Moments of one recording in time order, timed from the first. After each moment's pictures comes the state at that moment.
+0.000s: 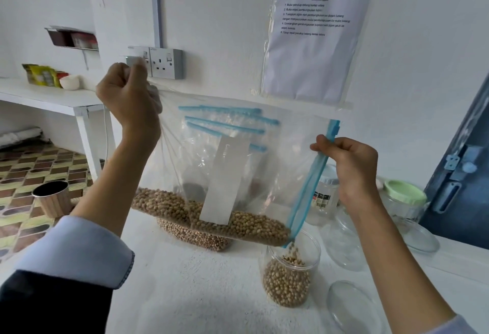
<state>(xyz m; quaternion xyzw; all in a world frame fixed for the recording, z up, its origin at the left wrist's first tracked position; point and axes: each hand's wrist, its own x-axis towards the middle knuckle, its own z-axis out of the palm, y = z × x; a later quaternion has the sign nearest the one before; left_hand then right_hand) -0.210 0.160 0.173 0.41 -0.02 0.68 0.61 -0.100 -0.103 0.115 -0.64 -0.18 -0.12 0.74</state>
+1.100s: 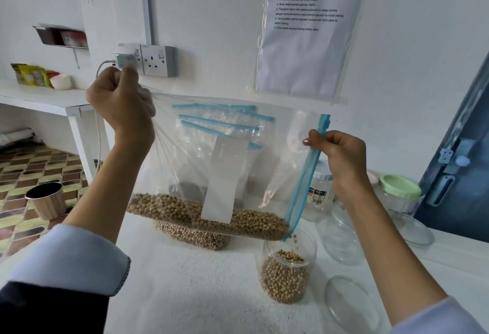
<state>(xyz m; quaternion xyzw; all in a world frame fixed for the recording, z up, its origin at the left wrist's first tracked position) -0.208 0.155 0.166 0.40 -0.02 0.67 0.63 -0.089 -0.101 0.118 -0.66 -0.20 -0.11 0.72</state>
